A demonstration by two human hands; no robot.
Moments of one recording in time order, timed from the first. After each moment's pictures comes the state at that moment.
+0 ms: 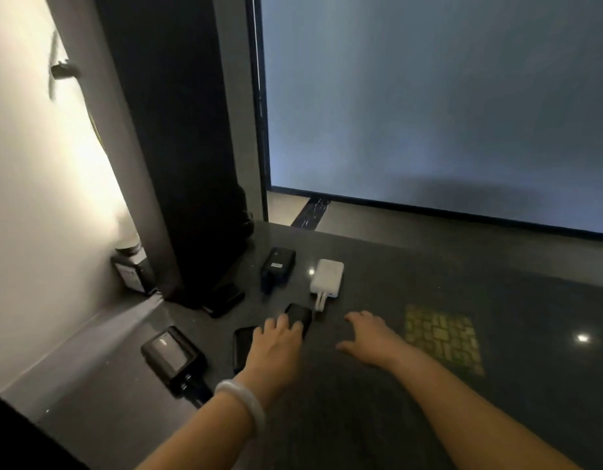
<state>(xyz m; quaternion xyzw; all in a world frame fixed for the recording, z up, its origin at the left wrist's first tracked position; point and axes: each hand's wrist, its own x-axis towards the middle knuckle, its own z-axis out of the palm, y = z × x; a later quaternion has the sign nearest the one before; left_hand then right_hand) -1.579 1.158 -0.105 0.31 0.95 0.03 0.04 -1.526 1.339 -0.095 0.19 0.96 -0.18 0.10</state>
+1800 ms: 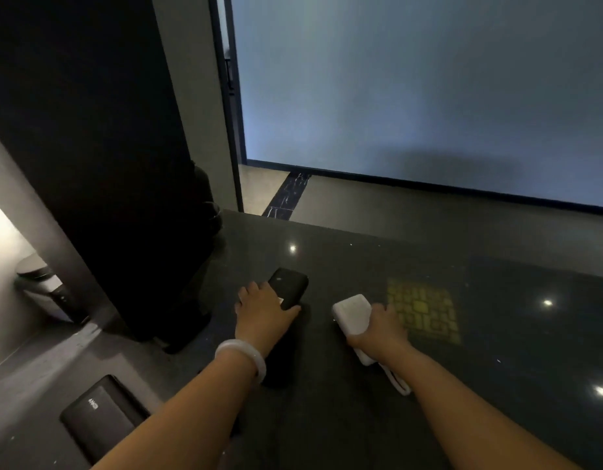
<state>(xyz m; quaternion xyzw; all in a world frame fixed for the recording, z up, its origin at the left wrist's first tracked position) -1.736 1.243 -0.146 0.15 0.97 0.18 0.05 -1.607 1.411 -0.133 0.37 0.89 -0.26 0.07</state>
